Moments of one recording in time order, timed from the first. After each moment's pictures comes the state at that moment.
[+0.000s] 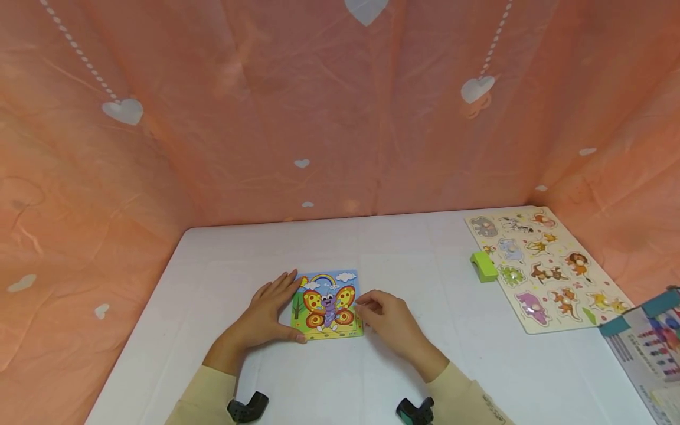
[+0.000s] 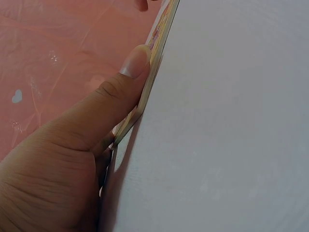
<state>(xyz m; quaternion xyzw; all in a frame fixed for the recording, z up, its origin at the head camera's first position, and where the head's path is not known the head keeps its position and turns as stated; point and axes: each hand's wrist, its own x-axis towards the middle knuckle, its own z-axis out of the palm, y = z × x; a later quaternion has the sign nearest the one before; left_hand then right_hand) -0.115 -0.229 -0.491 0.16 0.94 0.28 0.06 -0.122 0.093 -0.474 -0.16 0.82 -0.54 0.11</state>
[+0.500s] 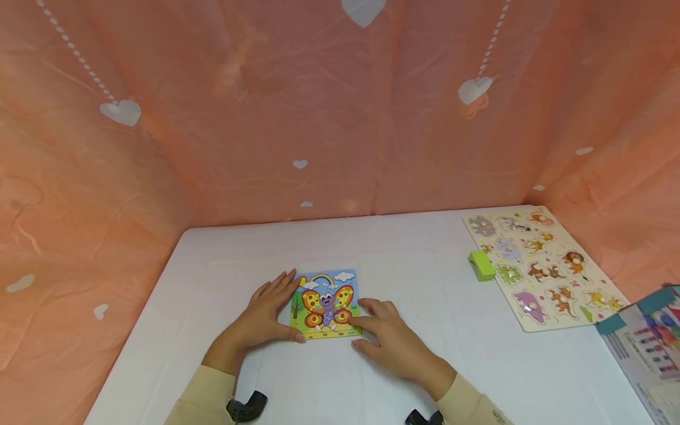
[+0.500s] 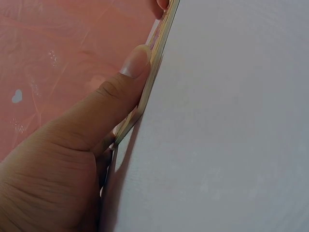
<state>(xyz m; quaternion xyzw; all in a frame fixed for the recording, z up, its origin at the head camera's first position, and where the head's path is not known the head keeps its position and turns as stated) -0.115 -0.230 -0.493 0.16 0.94 0.30 0.05 -0.100 0.108 -0.490 -0.33 0.88 -0.34 0.05</state>
